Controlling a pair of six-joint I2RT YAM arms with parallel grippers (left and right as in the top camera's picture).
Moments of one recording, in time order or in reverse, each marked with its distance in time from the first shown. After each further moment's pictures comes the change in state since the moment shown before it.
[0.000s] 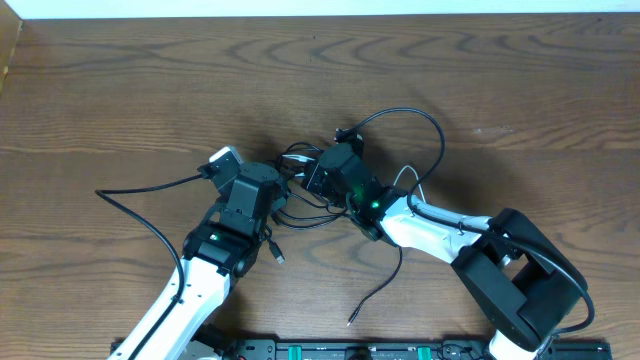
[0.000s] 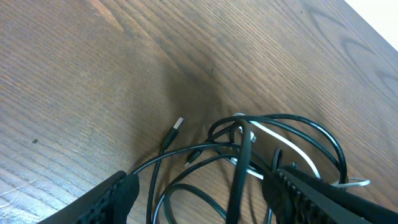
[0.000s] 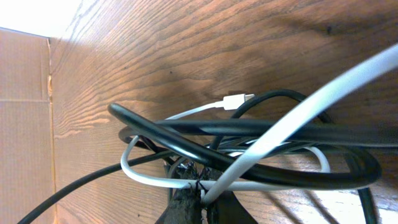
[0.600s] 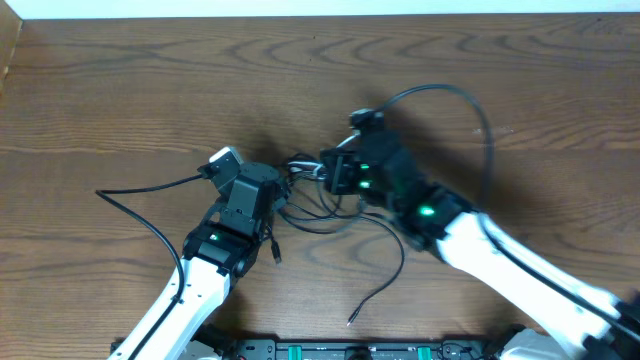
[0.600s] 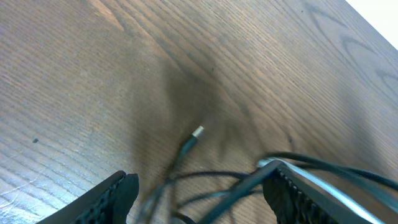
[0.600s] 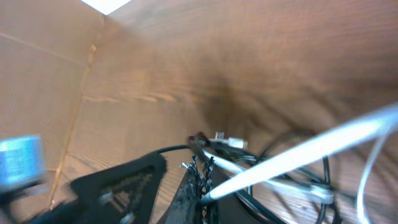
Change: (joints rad) left arm 0.000 0.000 0.000 -0.002 0.000 0.000; right arm -0.050 -0.434 -0.001 -0.332 -0.068 -0.341
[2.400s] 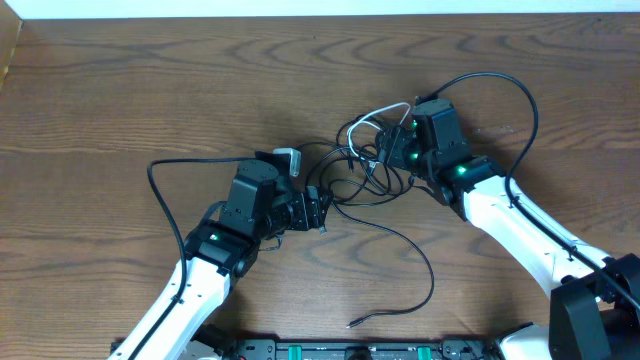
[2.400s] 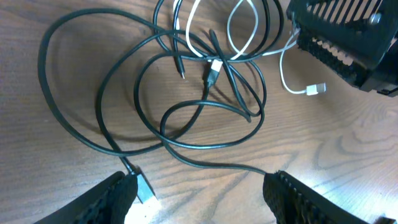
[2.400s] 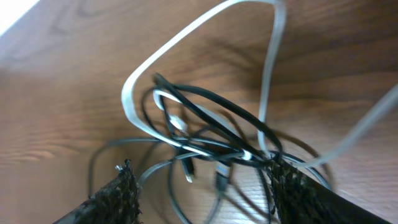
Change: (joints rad) left arm 0.000 0.000 0.000 0.067 0.627 0.420; right arm -0.307 0.138 0.000 -0.133 -0.011 -0.092
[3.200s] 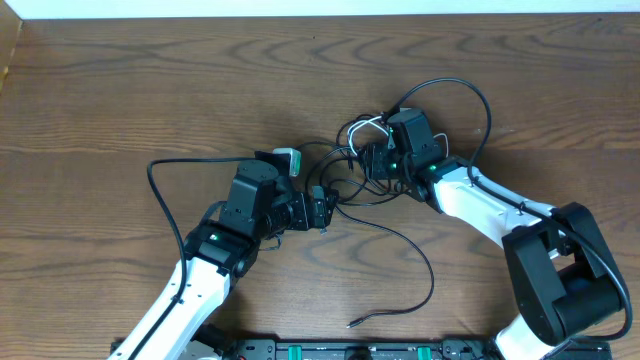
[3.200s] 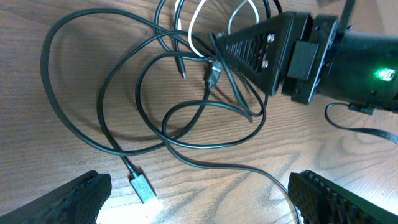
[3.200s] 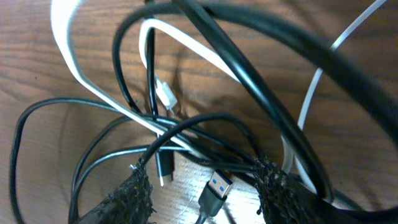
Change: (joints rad) left arm 0.000 0.000 0.000 0.000 -0.005 0.003; right arm 0.040 0.214 0.000 0.156 -0.044 -0.210
